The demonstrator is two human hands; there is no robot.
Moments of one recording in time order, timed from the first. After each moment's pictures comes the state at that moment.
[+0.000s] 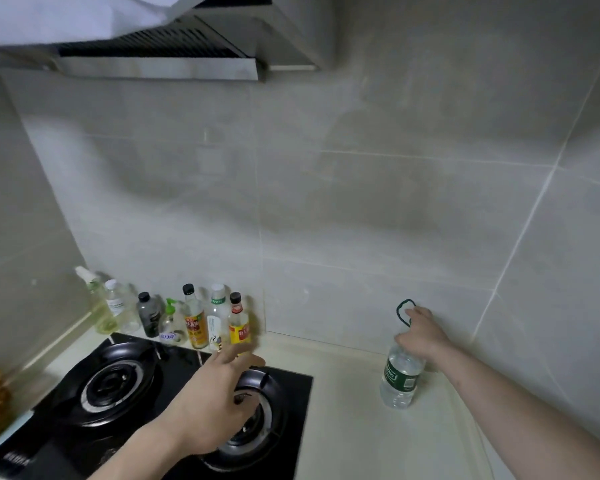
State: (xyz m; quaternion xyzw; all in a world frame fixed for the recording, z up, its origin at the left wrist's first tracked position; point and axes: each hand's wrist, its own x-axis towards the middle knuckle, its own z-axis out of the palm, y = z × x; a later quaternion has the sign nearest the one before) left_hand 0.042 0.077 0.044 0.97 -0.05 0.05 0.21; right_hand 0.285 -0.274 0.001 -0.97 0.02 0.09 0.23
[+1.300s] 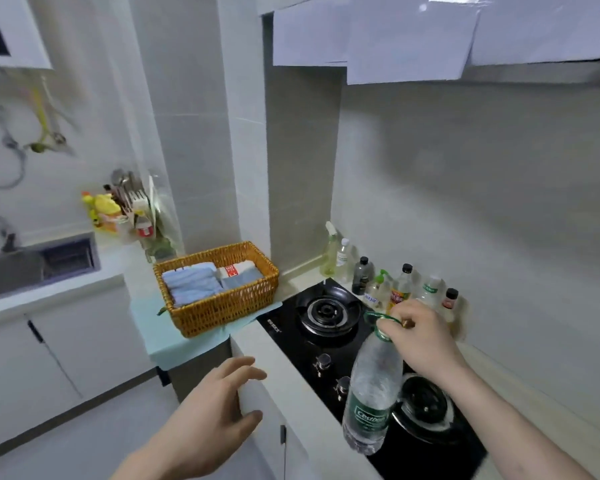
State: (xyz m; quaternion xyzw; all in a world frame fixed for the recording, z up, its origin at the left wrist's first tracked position) left_hand -0.321 0.199 0.037 0.91 0.30 0.11 0.26; right_hand -0.015 0.054 0.089 -0.81 -0.39 0.09 0.42
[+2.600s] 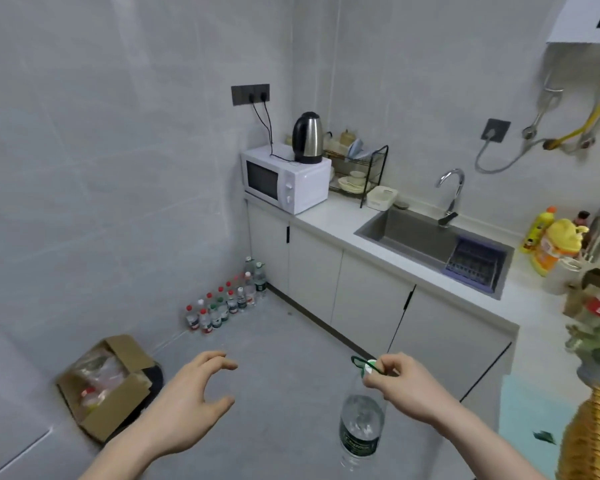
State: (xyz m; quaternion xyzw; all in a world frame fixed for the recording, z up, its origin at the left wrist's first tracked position) left_hand -0.772 0.287 -0.018 0.45 0.85 0.21 0.20; right_hand -0.512 0.549 -0.005 -0.42 -0.78 0.46 0.04
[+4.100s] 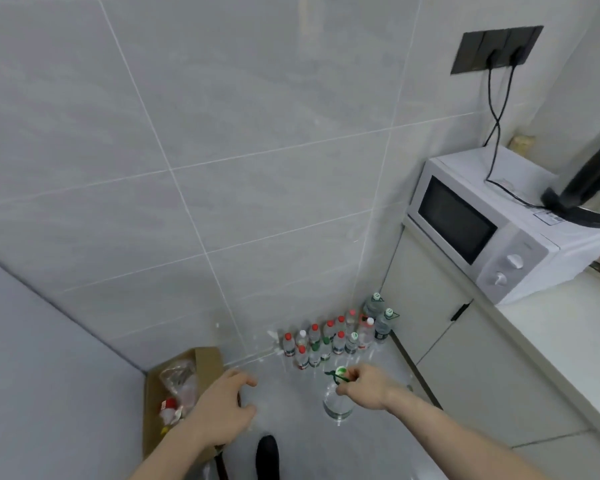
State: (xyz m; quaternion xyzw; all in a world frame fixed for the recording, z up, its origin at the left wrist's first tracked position) left_hand -1.310 0.449 -0.149 0.14 0.90 0.25 0.32; right_hand -1.257 0.752 -0.170 -0.21 -0.86 0.37 -0.30
